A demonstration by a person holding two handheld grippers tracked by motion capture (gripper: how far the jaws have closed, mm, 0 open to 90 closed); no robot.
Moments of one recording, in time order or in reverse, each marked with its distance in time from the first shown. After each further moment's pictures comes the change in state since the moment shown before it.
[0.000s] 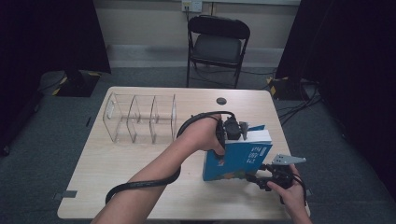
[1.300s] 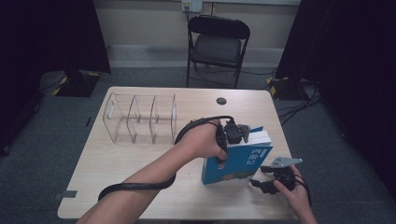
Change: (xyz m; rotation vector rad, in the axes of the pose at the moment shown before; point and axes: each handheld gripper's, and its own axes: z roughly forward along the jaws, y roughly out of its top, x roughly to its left) left arm -0.016 -0.003 -0.001 0.006 0.001 -0.122; right arm -0.008 -0.010 -0.003 0.178 -0.112 -0.093
